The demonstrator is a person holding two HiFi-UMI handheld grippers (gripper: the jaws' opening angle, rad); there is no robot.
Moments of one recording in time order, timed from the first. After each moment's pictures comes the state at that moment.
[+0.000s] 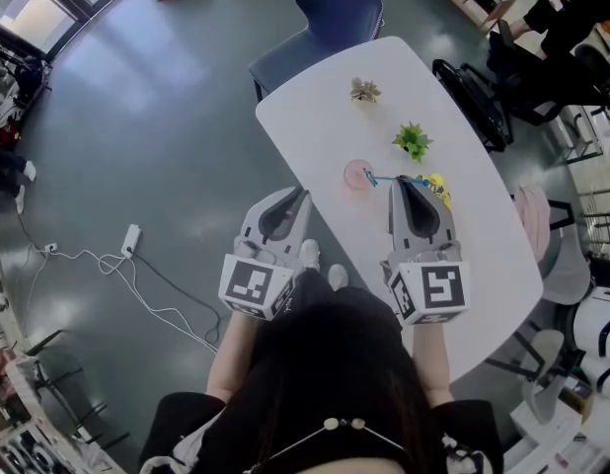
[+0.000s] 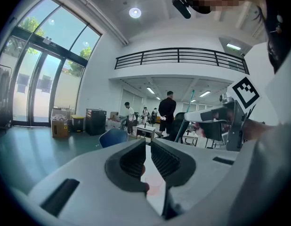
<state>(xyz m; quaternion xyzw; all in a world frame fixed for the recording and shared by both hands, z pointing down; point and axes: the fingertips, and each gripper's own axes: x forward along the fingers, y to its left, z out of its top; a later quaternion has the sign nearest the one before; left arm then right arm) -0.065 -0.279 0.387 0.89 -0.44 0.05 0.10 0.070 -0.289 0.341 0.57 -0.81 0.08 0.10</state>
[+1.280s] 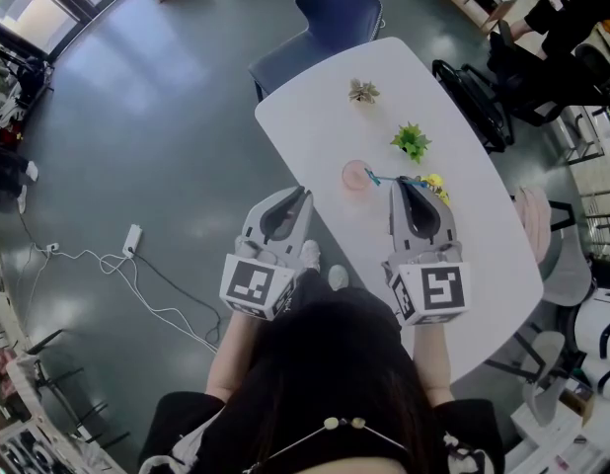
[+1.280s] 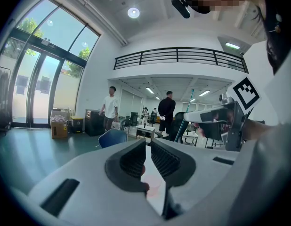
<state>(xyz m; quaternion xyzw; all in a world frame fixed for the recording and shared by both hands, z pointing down) -0.056 -0.280 0.385 0.89 -0.44 0.06 0.10 0.076 -0.288 0.340 0.56 -0.82 0.06 0.10</state>
